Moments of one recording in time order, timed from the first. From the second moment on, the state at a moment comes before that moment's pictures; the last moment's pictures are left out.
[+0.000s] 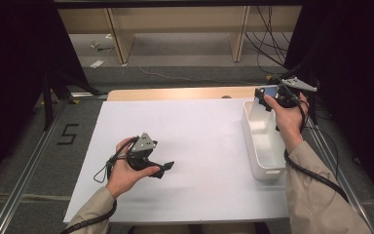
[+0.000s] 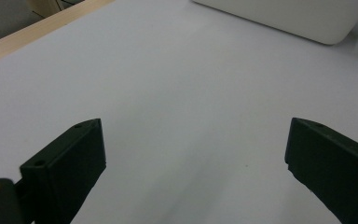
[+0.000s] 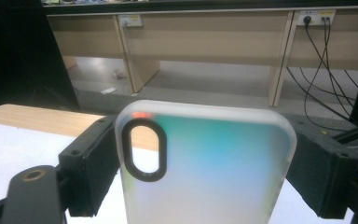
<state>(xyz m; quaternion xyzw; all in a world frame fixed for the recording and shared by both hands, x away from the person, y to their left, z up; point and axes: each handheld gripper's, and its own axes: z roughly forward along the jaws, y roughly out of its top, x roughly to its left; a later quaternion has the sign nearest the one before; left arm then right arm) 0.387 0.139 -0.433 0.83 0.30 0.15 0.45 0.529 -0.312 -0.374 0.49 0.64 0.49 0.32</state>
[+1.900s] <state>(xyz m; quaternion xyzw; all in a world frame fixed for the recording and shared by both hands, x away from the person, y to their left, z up) 0.387 0.137 -0.435 0.83 0.30 0.15 0.45 0.548 -0.305 -0.393 0.50 0.64 0.47 0.33</state>
